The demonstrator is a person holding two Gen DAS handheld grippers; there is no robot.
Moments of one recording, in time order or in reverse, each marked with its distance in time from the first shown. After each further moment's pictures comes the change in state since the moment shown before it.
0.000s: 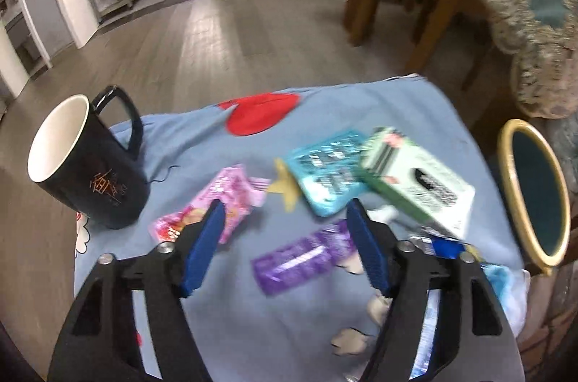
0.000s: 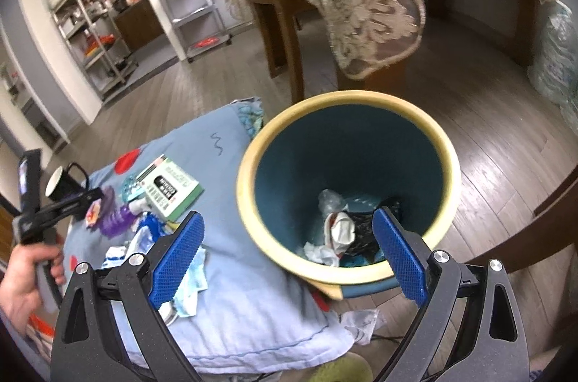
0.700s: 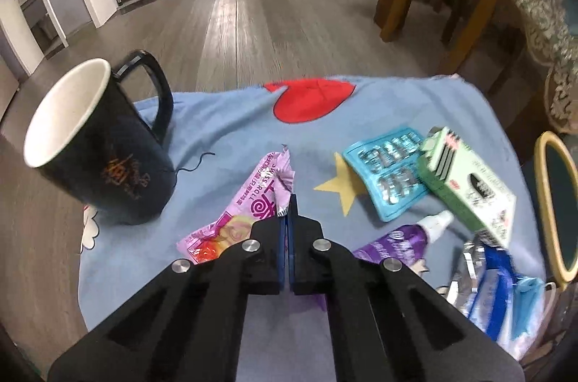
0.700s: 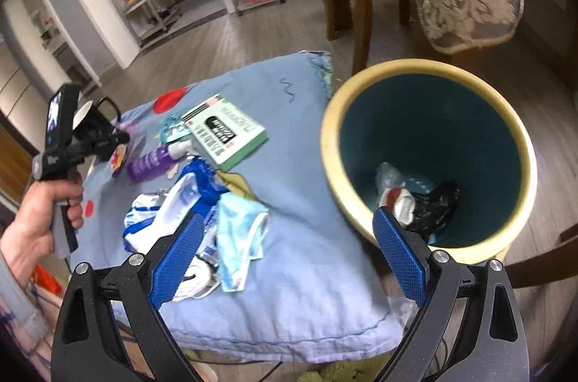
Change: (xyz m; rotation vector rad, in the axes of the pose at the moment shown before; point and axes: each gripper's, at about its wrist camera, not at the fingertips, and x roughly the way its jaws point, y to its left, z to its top) left arm 0.009 0.038 -0.005 -0.074 0.011 0.039; right arm 0.034 0.064 -0.024 -0.163 0.137 0.134
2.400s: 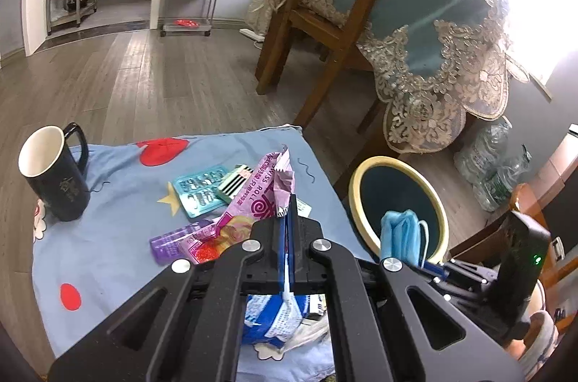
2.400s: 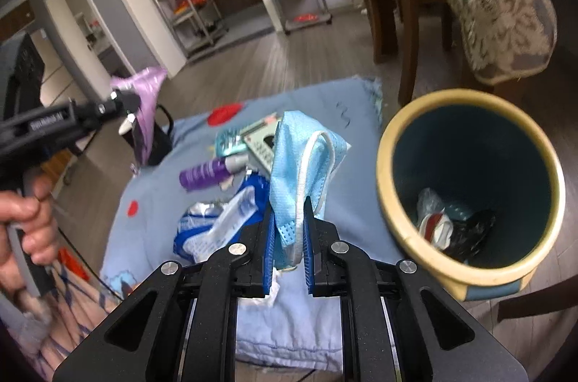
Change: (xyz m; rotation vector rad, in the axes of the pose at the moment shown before) left arm -0.150 -0.086 -0.018 0.050 -0.181 -0.425; right arm -0.023 0.011 0.004 -0.056 -0.096 0.163
